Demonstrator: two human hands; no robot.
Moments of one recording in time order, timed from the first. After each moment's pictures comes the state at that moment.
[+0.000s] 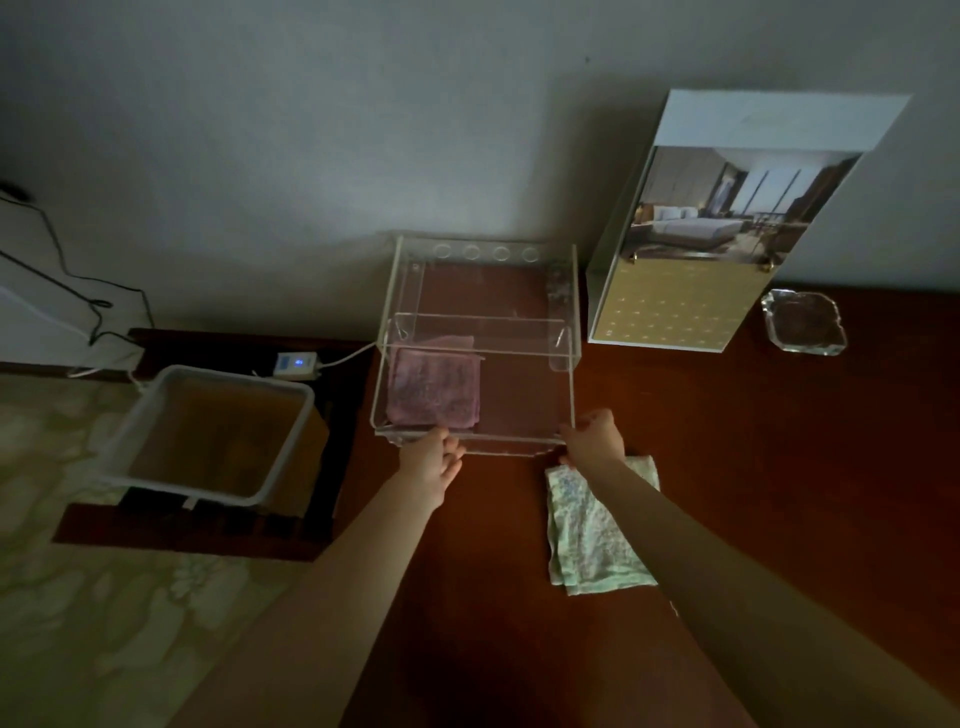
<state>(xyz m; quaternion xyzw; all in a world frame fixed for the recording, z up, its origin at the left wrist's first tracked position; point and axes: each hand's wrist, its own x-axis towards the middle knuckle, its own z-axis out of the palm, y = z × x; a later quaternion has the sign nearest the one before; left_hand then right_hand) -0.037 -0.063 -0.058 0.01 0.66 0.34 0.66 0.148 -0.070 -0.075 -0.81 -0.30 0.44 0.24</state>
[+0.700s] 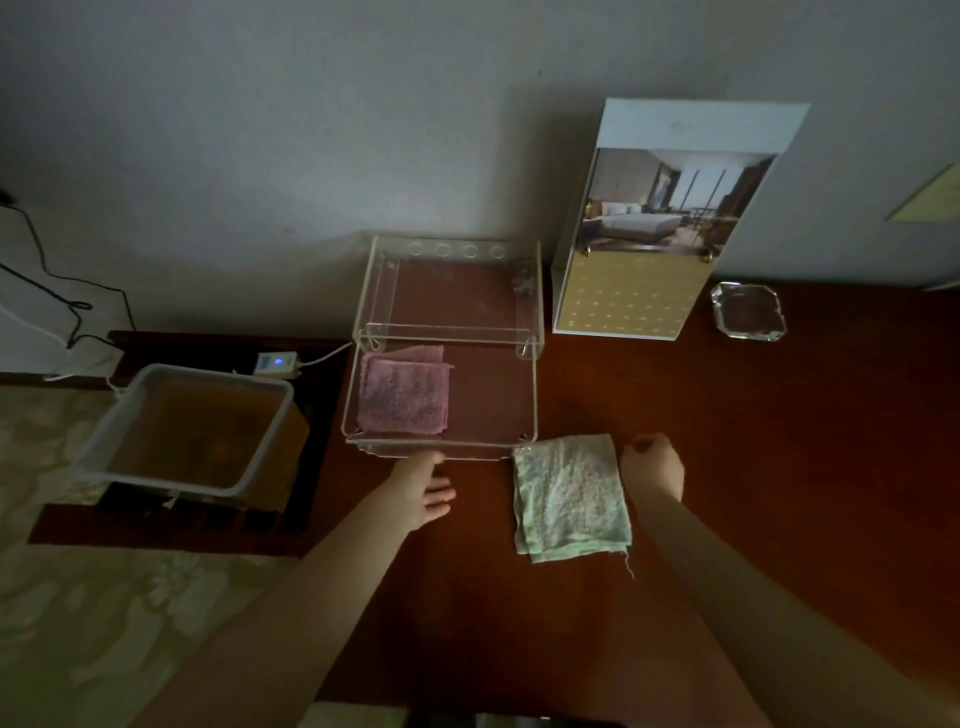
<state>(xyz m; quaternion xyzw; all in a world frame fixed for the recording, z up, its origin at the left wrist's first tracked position) -0.030 -0.112 -0.051 0.11 0.70 0.20 0.68 0.229 -0.142 -0.069 -0.88 -0.28 0.30 0.23</state>
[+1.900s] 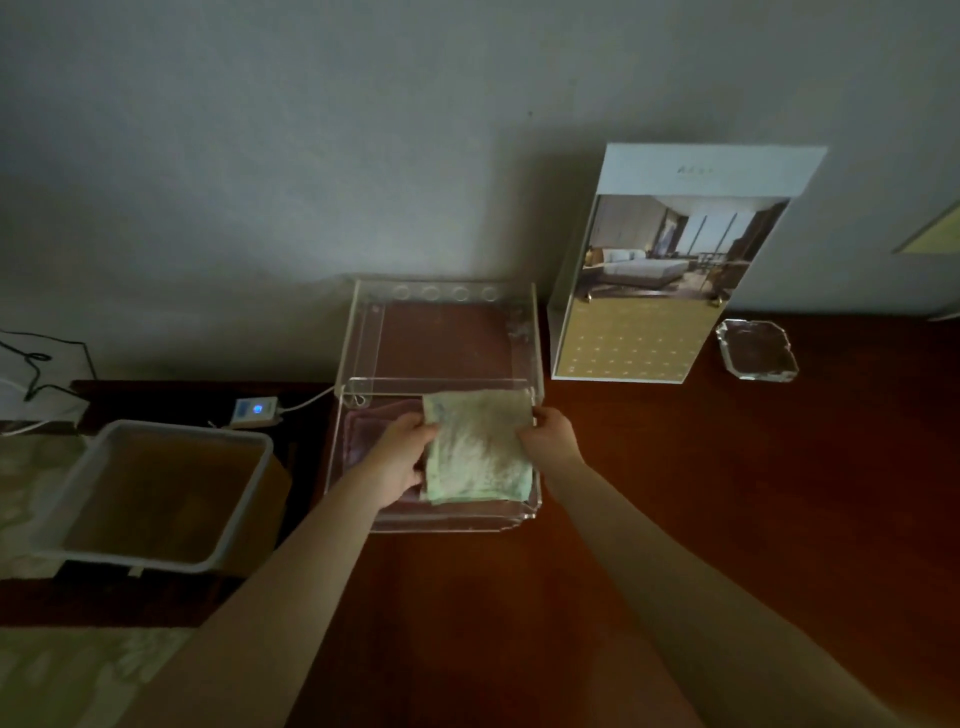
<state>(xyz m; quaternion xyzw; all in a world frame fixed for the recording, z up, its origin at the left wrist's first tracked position) -0.024 -0.006 -0.038 0.29 0.64 0.23 0.67 0.144 -0.032 -0.036 -0.76 -0.32 0.49 0.28</state>
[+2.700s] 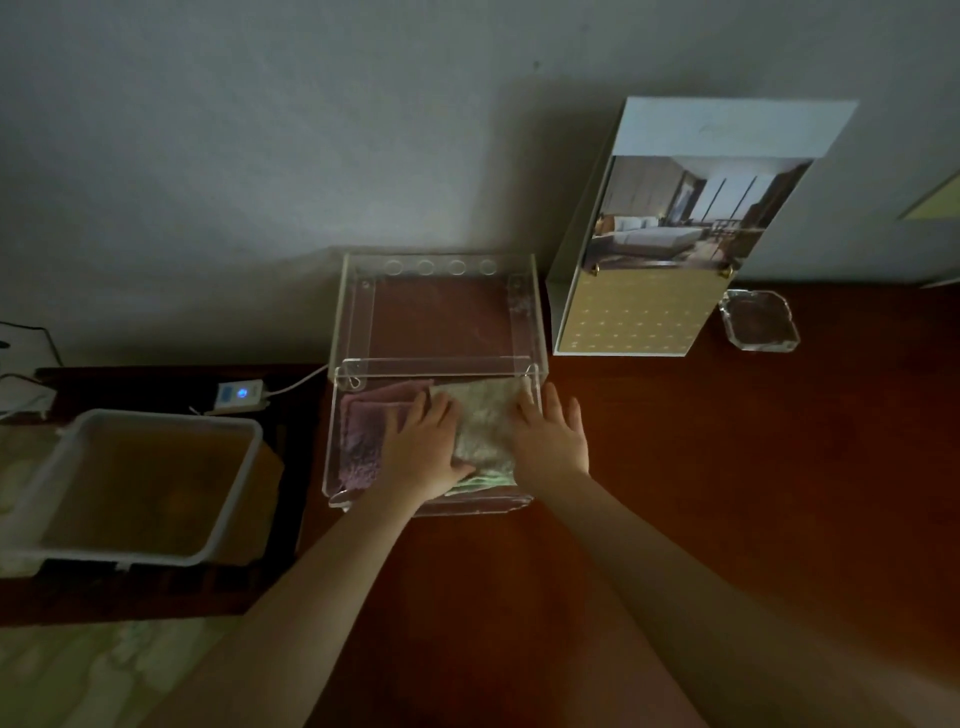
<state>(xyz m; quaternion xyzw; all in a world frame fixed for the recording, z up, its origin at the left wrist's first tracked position) -0.026 -0.017 -0.065 0.82 0.53 -0.11 0.16 0.128 -0.049 -0.050 -0.69 -0.68 0.14 -0.17</state>
